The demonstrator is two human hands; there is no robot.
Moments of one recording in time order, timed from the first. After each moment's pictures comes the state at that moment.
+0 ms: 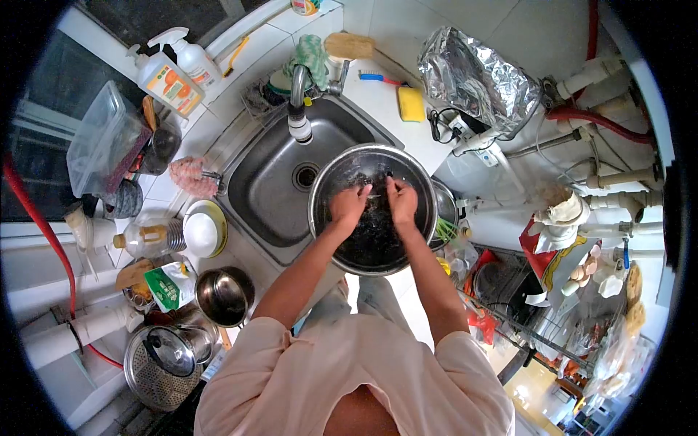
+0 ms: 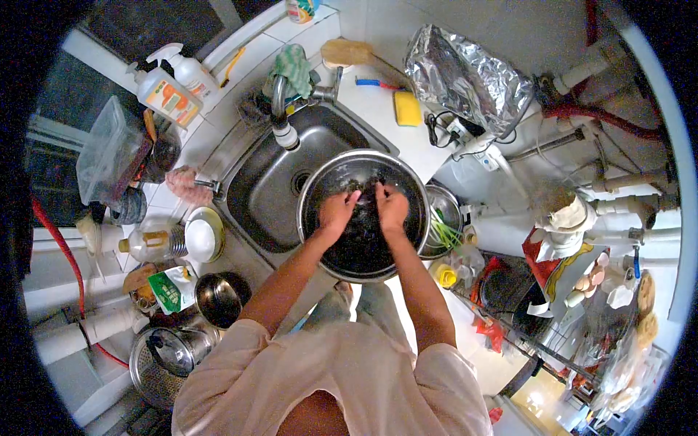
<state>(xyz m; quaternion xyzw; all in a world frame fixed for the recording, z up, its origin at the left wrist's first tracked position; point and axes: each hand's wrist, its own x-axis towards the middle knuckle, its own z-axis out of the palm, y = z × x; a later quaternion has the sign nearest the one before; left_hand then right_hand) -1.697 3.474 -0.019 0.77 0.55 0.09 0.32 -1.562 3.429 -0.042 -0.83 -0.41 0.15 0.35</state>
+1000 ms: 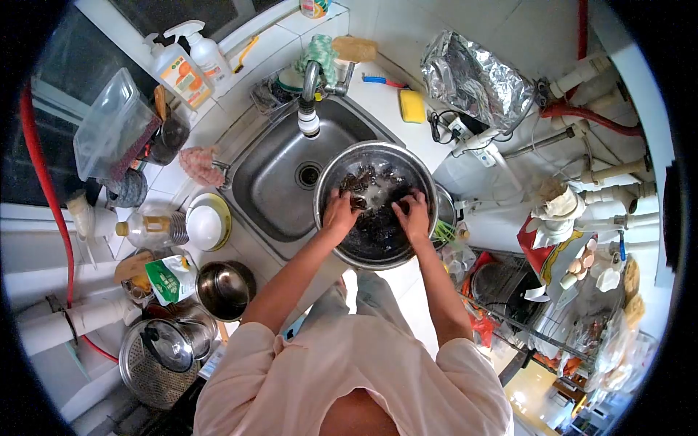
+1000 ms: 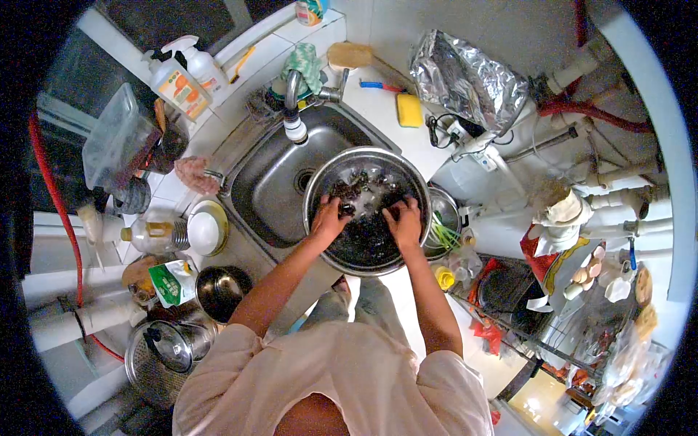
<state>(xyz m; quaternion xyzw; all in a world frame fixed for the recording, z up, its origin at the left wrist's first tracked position) -1.746 3.452 -0.032 0.79 0.51 0.10 0.32 -1.555 3.367 -0.017 -0.79 -0.54 0.12 0.26</state>
